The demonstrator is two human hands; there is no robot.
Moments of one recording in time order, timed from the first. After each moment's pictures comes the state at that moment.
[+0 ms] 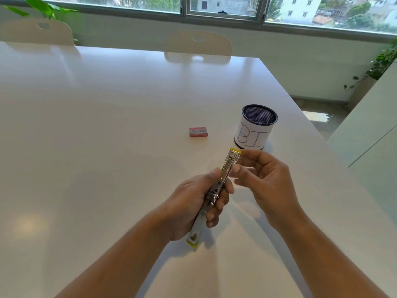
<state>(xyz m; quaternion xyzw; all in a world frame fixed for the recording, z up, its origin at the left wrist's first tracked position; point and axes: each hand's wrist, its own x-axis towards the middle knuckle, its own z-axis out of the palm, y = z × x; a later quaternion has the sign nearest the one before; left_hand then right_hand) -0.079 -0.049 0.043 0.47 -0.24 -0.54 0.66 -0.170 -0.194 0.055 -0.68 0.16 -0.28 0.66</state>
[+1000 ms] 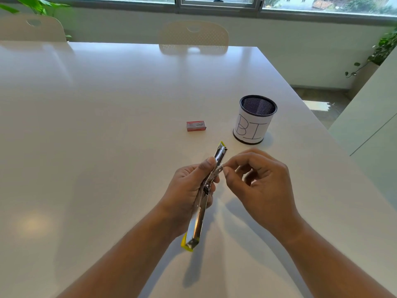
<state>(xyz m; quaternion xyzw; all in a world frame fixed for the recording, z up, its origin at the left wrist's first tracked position) -0.074 -0.056 0.036 0.51 -0.16 -0.42 0.73 -0.176 -0.176 0.055 -0.81 0.09 -0.37 0.44</state>
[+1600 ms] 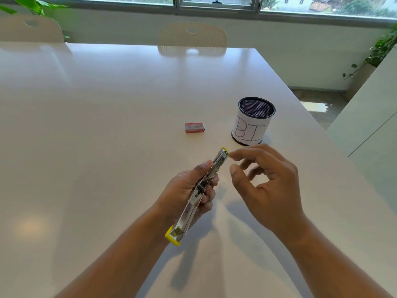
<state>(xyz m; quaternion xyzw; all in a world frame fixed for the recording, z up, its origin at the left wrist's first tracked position) -0.076 -0.053 0.049 0.44 -0.08 -0.53 0.72 -0.181 -0.182 0.063 -0.82 0.07 -0.42 0.38</state>
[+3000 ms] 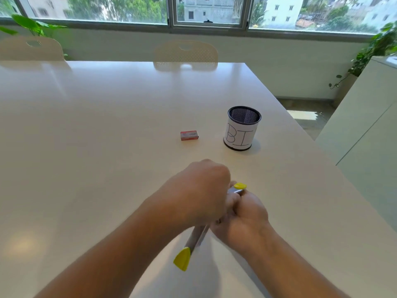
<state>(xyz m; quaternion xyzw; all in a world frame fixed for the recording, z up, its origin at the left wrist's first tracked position) -0.101 -0.066 0.111 0.83 -0.54 -0.08 0.12 -0.183 -0.142 0.057 -0.09 0.31 -0.09 0.94</state>
